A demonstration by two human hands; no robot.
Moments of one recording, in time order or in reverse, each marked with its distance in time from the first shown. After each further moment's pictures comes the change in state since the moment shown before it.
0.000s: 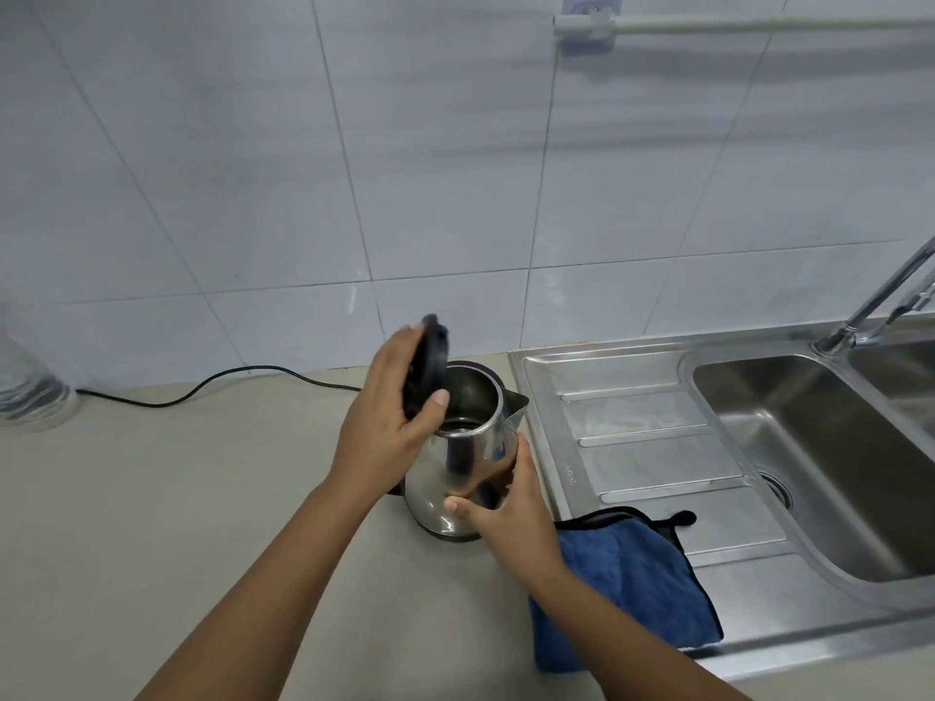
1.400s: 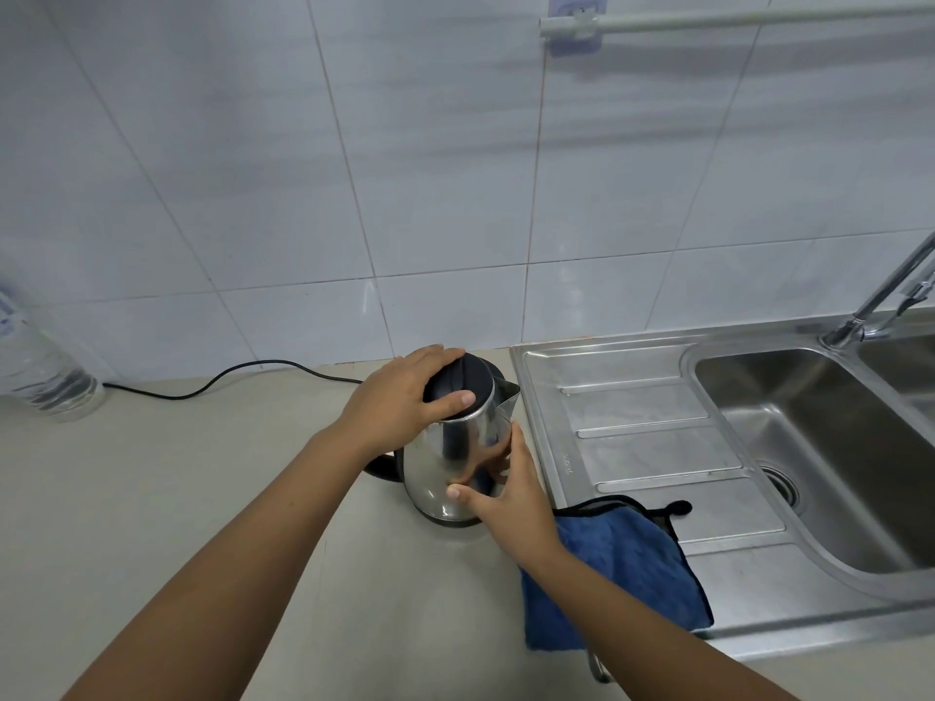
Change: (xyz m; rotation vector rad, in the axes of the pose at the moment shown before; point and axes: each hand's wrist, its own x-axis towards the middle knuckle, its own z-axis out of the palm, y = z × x) left_hand 0.023 -0.002 0.004 0.394 -0.427 -0.100; right_hand 0.002 0.008 -0.011 -0.008 -0.068 -0.023
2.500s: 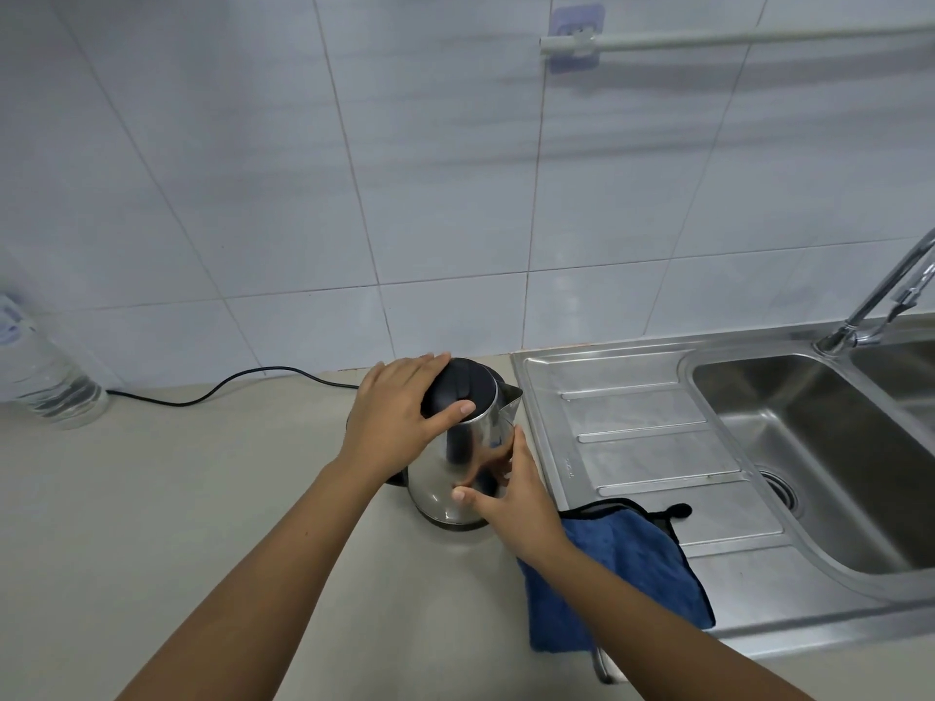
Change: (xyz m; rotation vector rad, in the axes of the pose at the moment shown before) left_hand -0.013 -0.006 0.015 0.201 0.282 0.055; right_hand 0.001 -0.004 -0.005 -0.045 -0.038 0.031
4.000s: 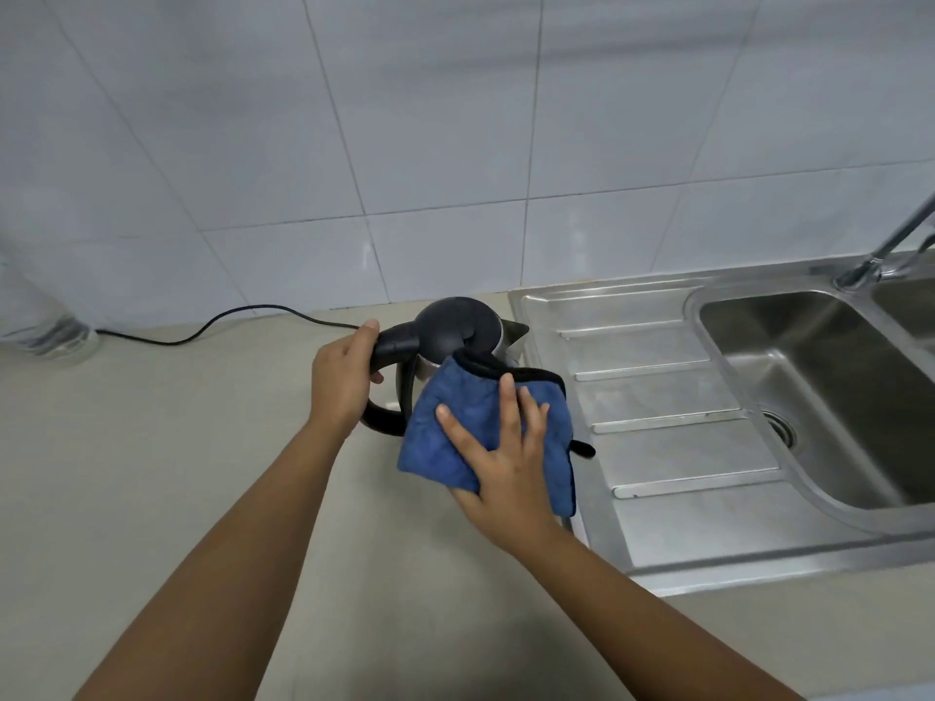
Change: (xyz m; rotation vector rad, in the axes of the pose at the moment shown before) left_hand -0.023 -0.014 0.017 -0.749 0.222 -0.698; right_hand -0.039 0.020 0.015 -0.621 0.380 -0.750
